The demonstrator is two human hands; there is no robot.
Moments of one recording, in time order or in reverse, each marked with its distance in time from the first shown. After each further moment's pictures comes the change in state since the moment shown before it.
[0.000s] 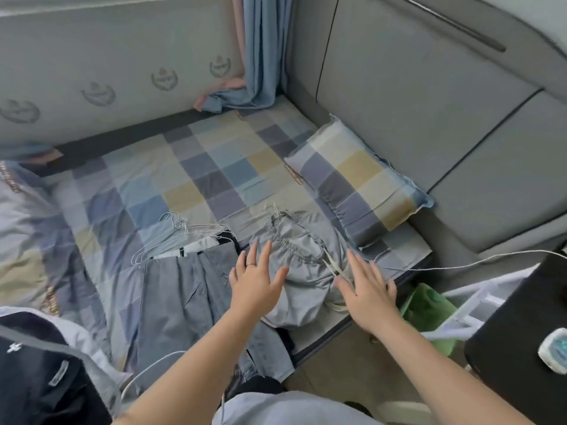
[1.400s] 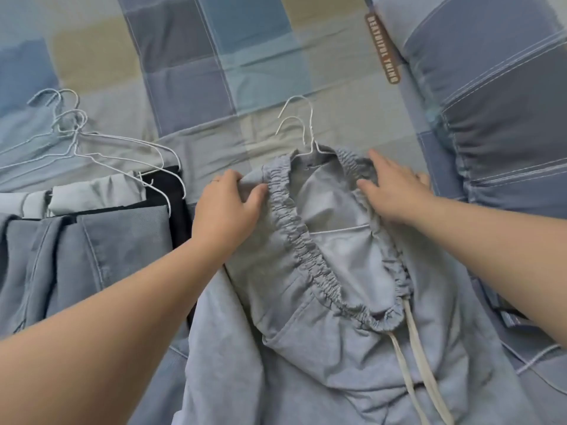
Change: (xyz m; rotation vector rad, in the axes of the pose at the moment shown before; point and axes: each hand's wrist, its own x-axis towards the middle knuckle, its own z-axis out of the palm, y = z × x) left_hand 0.467 -0.170 0.251 -0.073 0.297 -0.355; right_hand 0.631 0.094 0.254 -0.332 -0.236 -0.203
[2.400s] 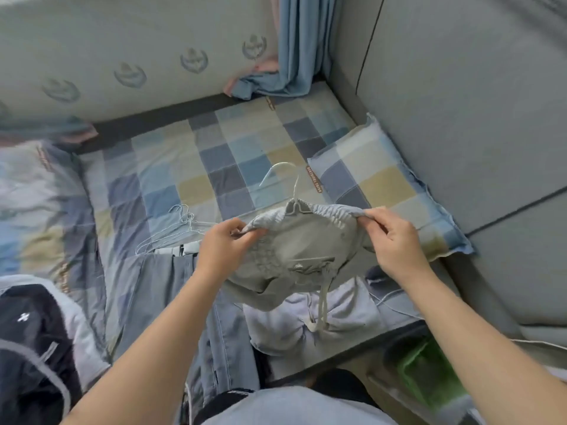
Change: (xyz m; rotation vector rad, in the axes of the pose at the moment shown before) left_hand -0.297 0.191 -0.382 -0.340 0.022 0.129; right_hand -0.485 -0.020 -0.330 0.810 0.563 -0.399
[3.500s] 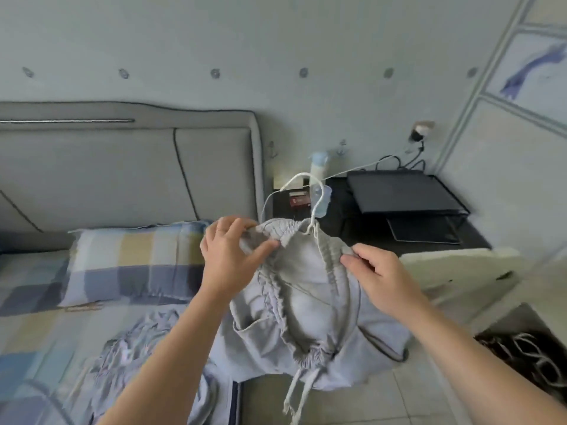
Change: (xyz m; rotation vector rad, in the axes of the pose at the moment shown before) left_hand -0.348 0.114 0.043 -0.003 -0.672 1.274; right_hand -0.542 -0.212 -0.001 -0.230 0.972 0.472
